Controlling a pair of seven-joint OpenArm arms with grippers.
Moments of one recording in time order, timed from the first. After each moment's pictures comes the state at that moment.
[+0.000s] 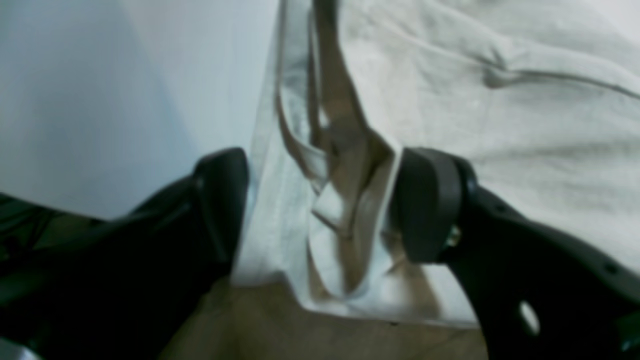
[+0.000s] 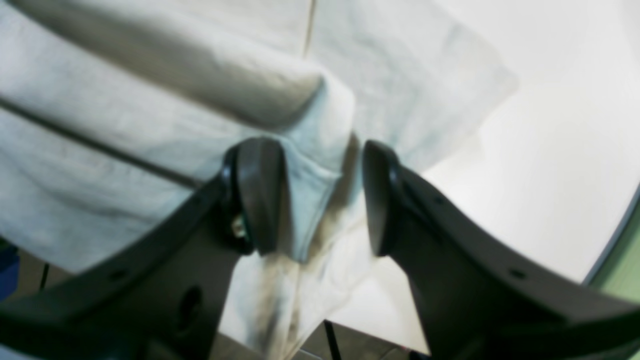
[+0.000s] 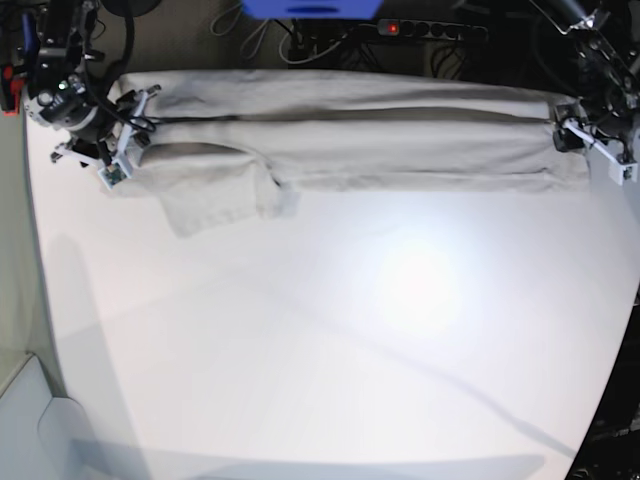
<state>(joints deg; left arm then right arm) 8.2 -11.2 -51.3 82.5 -13.2 -39.8 56.6 -22.0 12.9 19.3 103.6 3.5 39.9 -47.9</state>
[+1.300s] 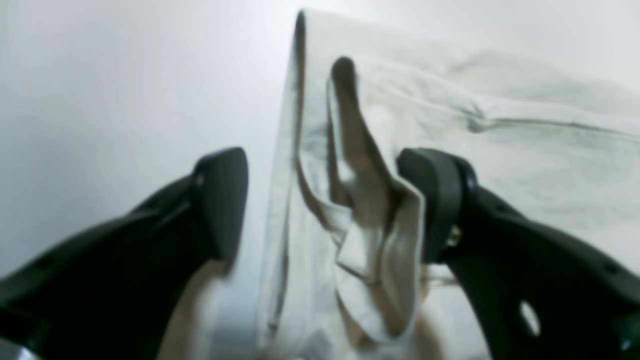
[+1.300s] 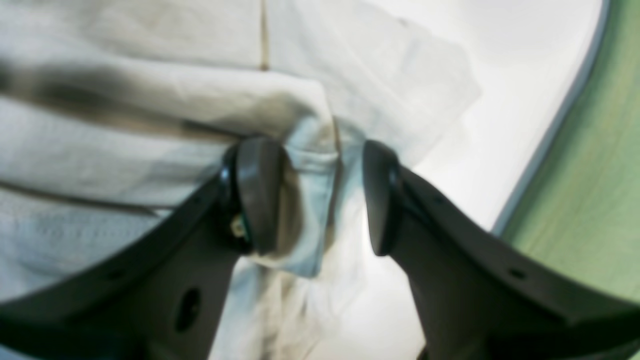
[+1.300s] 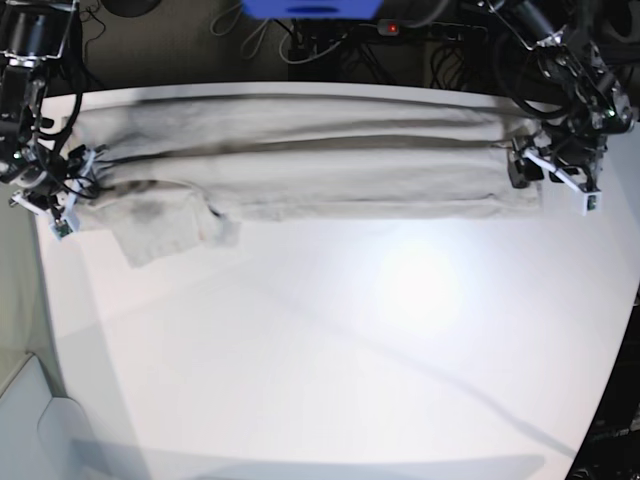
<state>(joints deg) 4.4 -4.3 -45.9 83.6 -14.7 -39.9 53.2 -6.4 24.9 19.7 81.3 4.8 39.9 -44.5</state>
